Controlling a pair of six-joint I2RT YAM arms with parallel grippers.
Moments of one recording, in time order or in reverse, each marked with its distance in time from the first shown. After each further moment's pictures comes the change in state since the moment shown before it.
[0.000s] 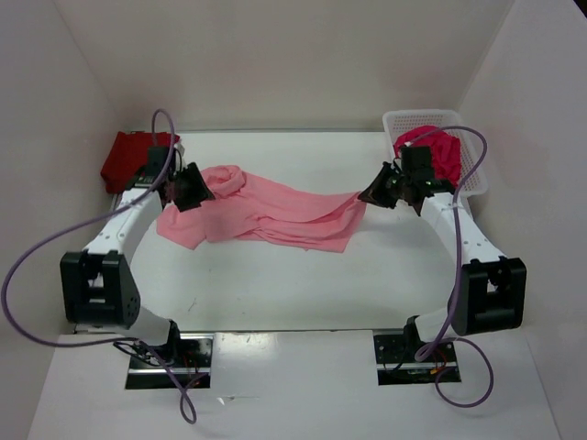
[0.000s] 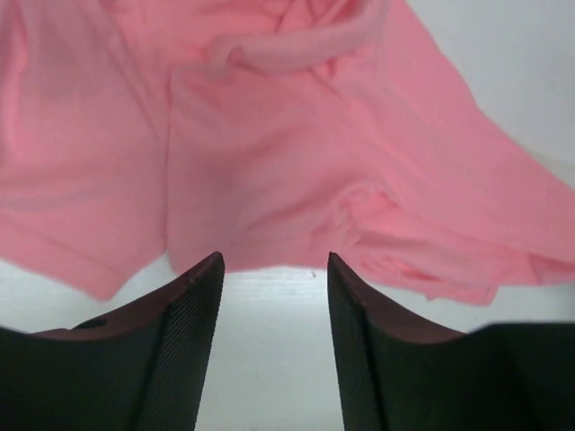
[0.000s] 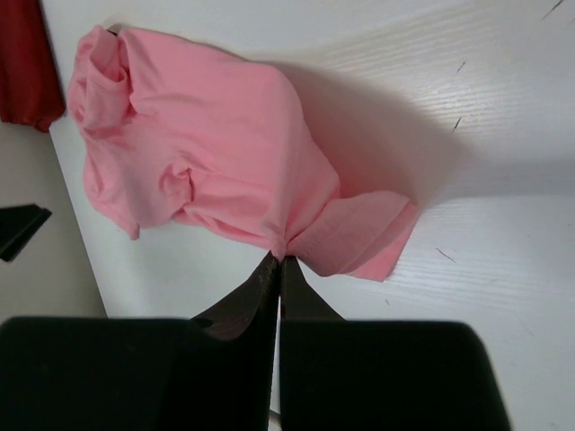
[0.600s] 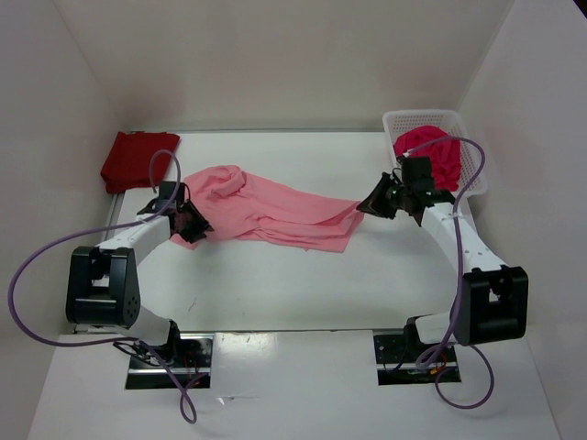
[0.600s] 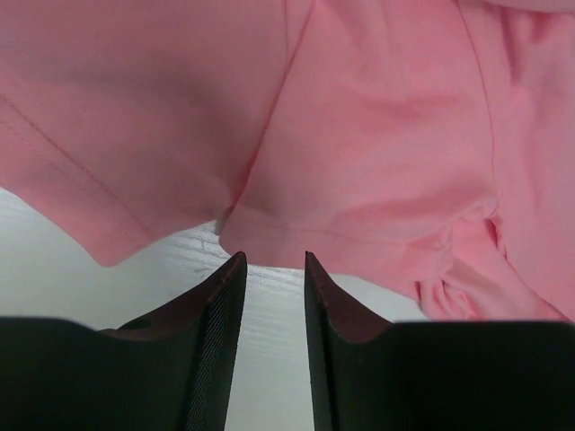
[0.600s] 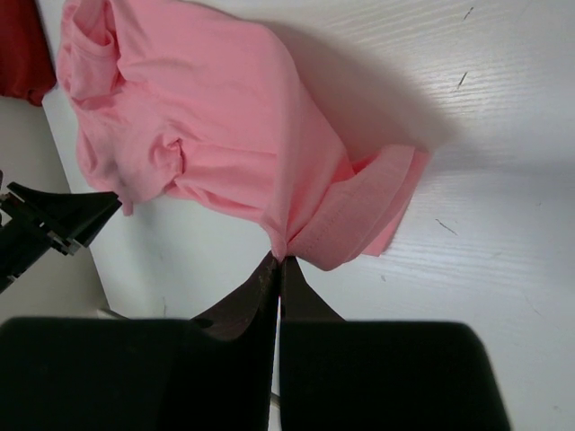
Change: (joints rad) left arm 0.000 -0.100 -0.435 0.243 -0.081 -0.277; right arm 0.000 -0.047 -0.106 0.023 -0.043 -0.005
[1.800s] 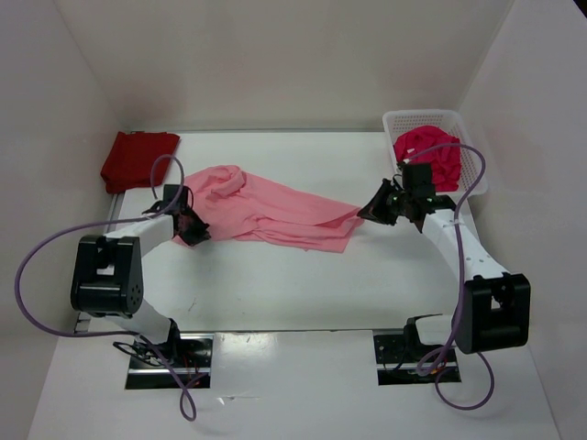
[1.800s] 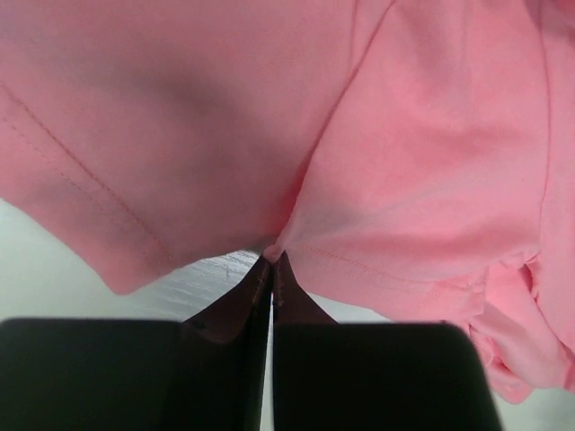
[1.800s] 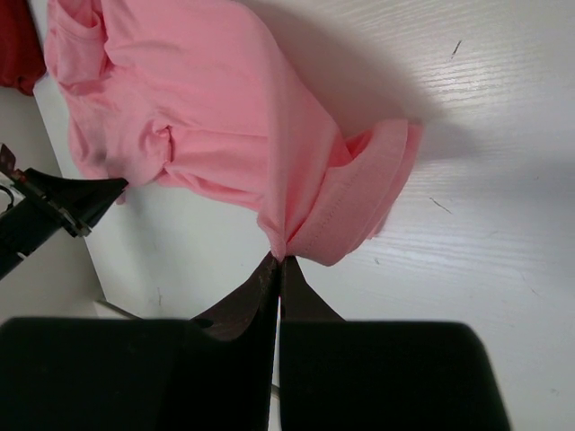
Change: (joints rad) left arm 0.001 0.083 -0.036 0.070 -0.050 -0.066; right arm 0.000 -0.052 -0.064 -0.001 -0.009 0.000
